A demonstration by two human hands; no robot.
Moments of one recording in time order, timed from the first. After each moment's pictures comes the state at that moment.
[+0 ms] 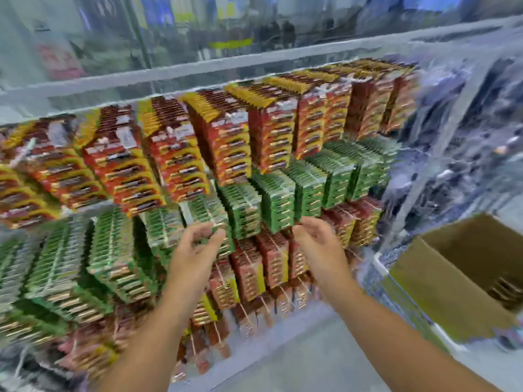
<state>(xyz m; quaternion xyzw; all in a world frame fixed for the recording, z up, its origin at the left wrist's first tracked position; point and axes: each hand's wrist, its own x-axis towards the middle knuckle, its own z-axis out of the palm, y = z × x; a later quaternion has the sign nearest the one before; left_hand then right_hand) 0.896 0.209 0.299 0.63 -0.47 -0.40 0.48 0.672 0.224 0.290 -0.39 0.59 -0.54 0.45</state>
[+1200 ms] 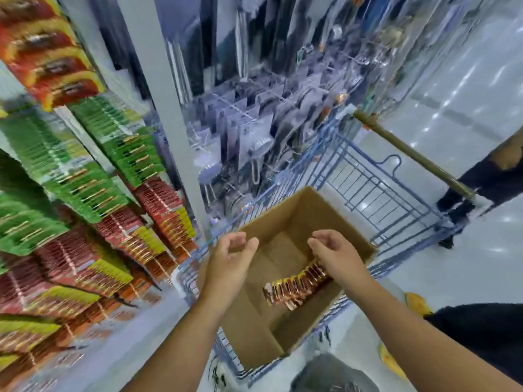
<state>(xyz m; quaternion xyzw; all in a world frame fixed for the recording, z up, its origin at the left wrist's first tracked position) 0.200 0.089 0.135 0.57 -0.49 -0.60 0.27 -0.011 0.171 0.149 -0.27 0.80 -0.37 0.38</state>
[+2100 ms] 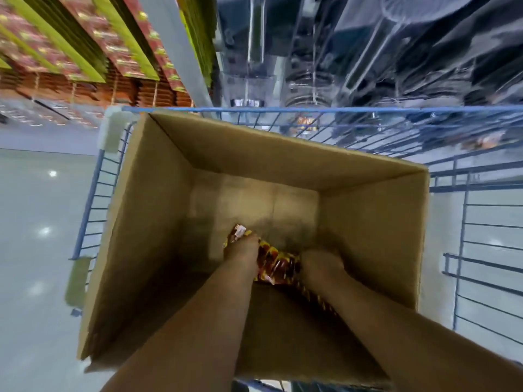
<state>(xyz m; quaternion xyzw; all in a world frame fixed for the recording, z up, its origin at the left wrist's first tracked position) -0.017 0.091 -0.211 0.75 0.22 -0.59 0.20 -0.169 0.051 -0.169 -0.71 0.45 0.45 0.29</state>
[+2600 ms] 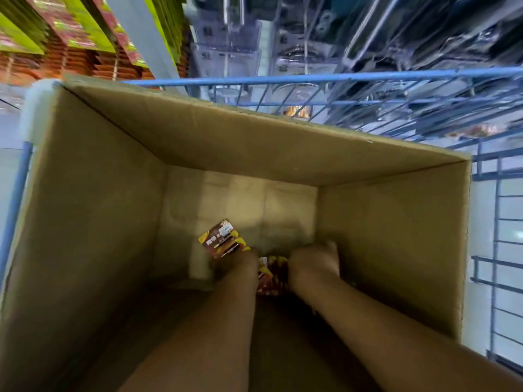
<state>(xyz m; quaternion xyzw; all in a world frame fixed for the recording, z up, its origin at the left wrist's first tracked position) -0.055 0.118 -0.352 0.79 0.19 -0.57 0.14 -0.151 0.042 -0.208 -0.71 0.42 0.54 0.16</state>
